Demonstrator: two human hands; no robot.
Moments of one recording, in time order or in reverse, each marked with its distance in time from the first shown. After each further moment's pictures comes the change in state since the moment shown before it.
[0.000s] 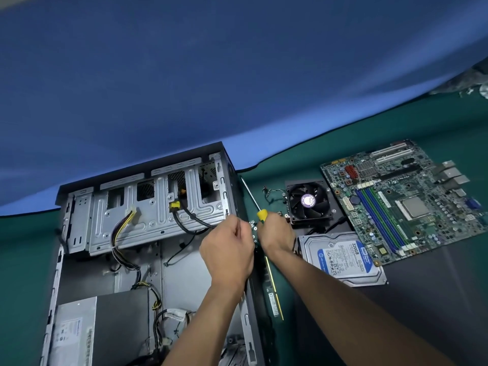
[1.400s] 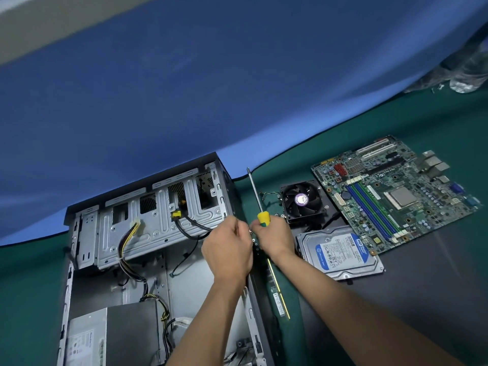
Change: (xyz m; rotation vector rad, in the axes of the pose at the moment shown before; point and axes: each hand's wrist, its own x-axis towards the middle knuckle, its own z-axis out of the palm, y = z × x) left_hand 0.002 -0.002 0.001 0.037 -0.039 -0.038; right_hand -0.033 -0.001 -0.029 0.554 -0.095 0.067
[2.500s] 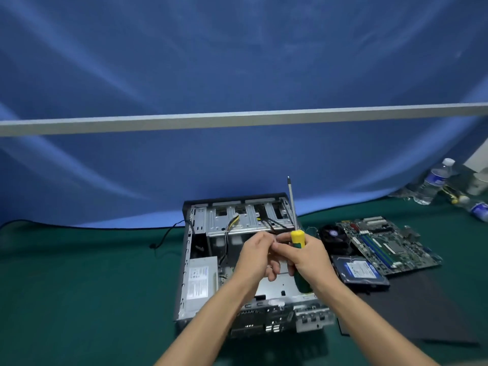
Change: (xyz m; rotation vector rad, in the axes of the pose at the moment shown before) left_hand -0.110 -0.101 -0.235 -1.102 -0.562 -0.037; right_hand -0.300 -0.057 0.044 0.244 -0.026 -0.538
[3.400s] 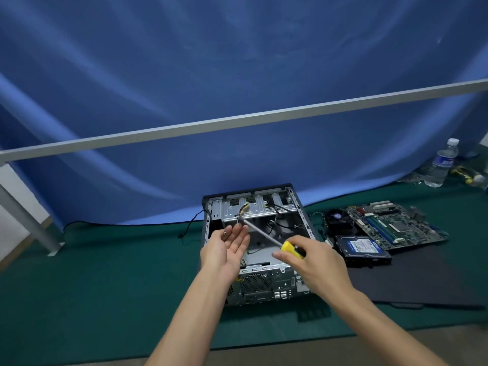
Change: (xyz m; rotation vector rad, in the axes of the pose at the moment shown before) left_hand -0.104 0.019 -0.007 -0.783 0.478 -0.086; right_hand -0.111 0.007 -0.038 -0.669 0.022 -0.333
